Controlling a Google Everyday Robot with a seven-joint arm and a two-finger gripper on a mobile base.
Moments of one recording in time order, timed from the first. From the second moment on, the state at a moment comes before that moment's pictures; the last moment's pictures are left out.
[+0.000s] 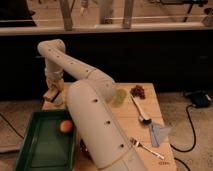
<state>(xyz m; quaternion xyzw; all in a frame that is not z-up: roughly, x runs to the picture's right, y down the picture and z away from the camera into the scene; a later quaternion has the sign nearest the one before) -0.294 -0.002 0.857 -0.28 -0.33 -0.52 0.74</state>
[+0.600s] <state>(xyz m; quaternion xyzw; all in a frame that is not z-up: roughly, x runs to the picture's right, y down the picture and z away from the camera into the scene) -0.296 0.000 0.860 -0.29 -0.33 -0.52 0.73</state>
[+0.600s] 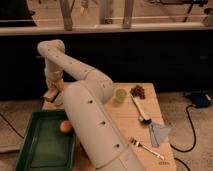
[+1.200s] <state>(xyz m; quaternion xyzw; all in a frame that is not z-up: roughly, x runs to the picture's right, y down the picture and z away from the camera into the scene) -0.295 0.001 0.862 -0.29 -0.34 -0.52 0.73</state>
